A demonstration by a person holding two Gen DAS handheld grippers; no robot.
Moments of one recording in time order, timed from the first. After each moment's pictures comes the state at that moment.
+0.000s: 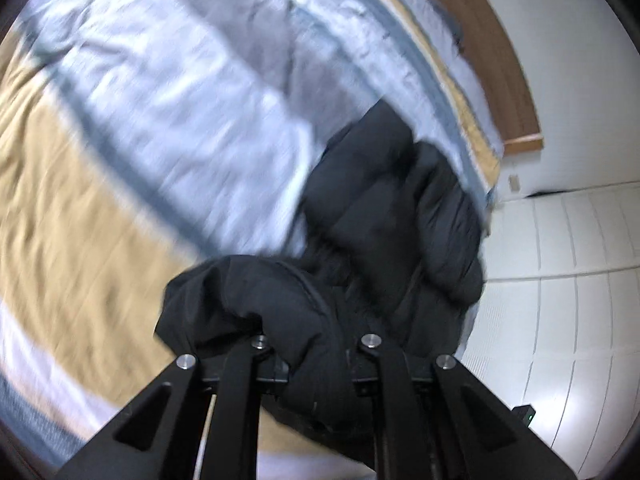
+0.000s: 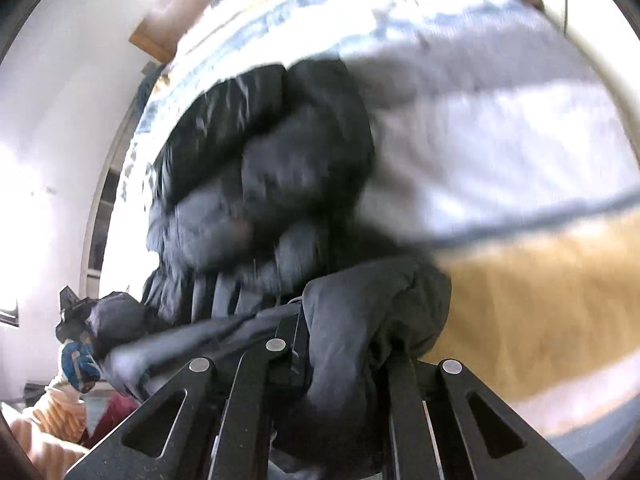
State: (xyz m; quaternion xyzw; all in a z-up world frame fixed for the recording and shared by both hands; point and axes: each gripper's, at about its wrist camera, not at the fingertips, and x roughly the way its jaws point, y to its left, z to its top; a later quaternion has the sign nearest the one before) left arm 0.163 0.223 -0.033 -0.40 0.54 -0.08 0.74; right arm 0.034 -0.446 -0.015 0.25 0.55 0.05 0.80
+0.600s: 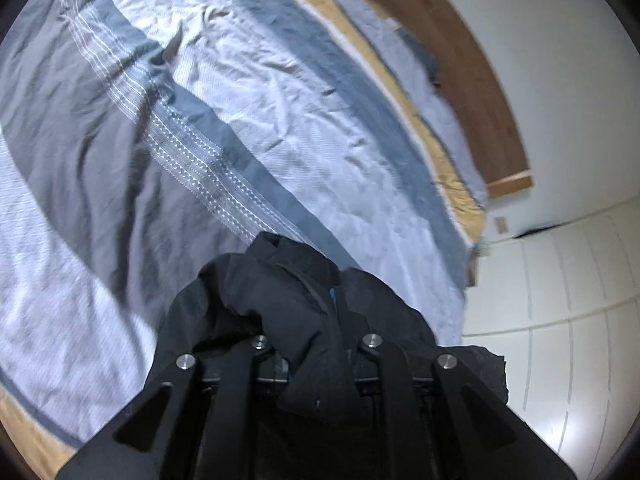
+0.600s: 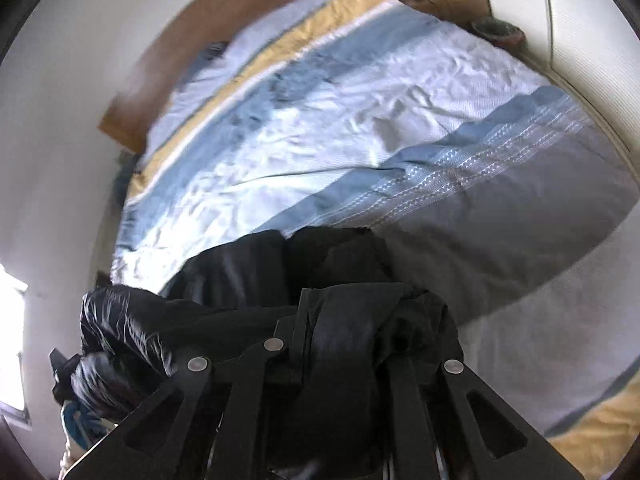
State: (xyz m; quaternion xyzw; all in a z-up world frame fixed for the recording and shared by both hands) left arm 0.424 0.159 0.000 -0.39 0.49 -0.06 0.78; right arm 0.269 -0.480 -0.017 0.32 0.49 -0.05 0.81
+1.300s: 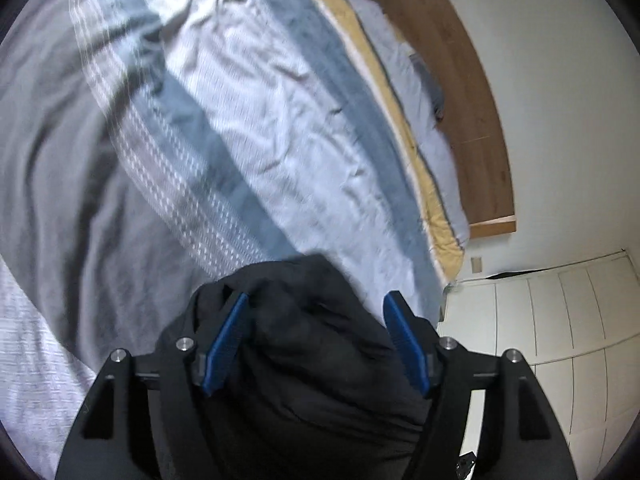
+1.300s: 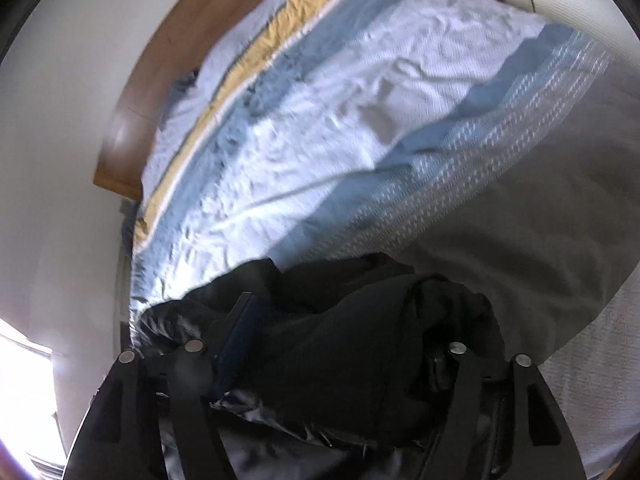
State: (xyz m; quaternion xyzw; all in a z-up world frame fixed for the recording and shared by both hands) left arm 0.470 0.183 -0.043 -0.47 0.45 -0.07 0.76; right arm 0.300 -0.502 -0.061 0.42 0.43 -0.05 0.80
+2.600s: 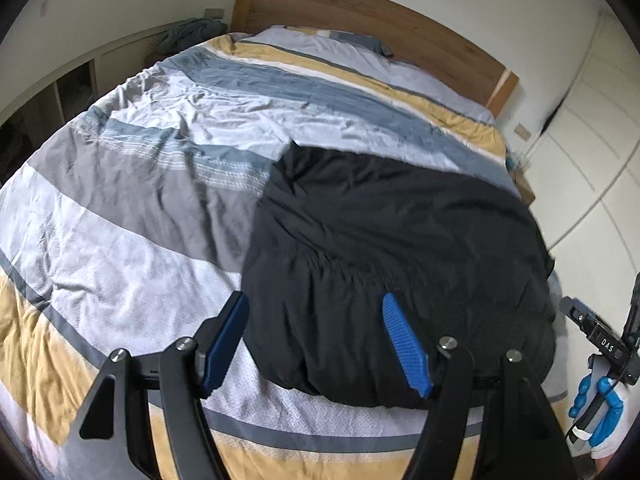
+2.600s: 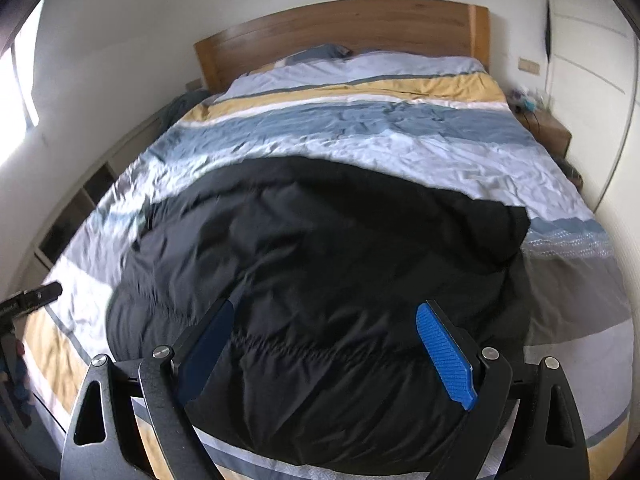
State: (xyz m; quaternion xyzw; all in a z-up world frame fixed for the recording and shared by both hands) left arm 0.226 0.101 0.040 -0.11 0.44 -0.06 0.89; right arm 0.189 -0.270 0.005 0.05 0.40 0.04 0.91
